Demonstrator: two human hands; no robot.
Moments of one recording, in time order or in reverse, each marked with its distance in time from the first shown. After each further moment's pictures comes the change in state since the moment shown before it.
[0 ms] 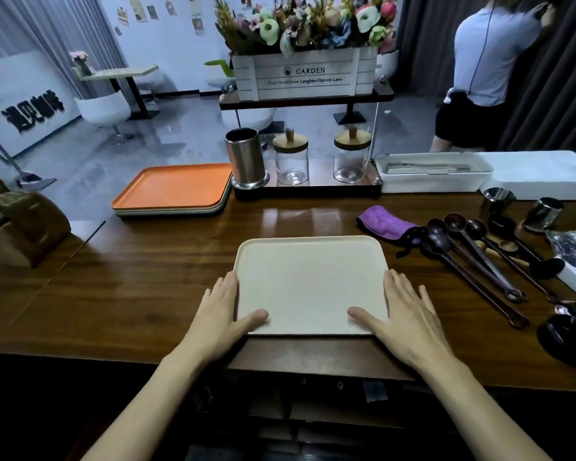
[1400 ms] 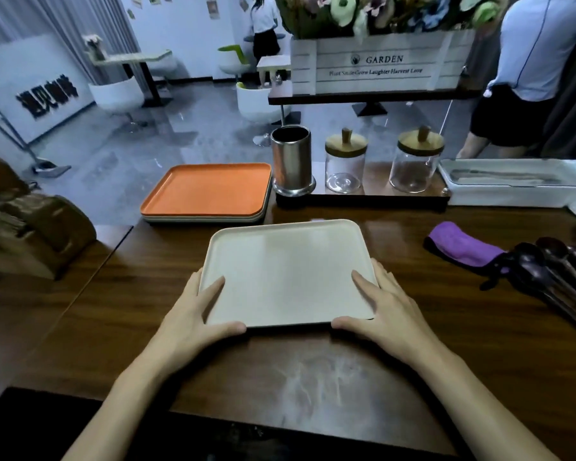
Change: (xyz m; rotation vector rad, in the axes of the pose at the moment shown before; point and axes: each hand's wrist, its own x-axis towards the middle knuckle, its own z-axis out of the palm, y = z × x) left_hand 0.030 -0.105 -0.102 -0.093 0.012 -0.123; right_hand 0.080 -0.123 0.034 0.229 -0.138 -0.180
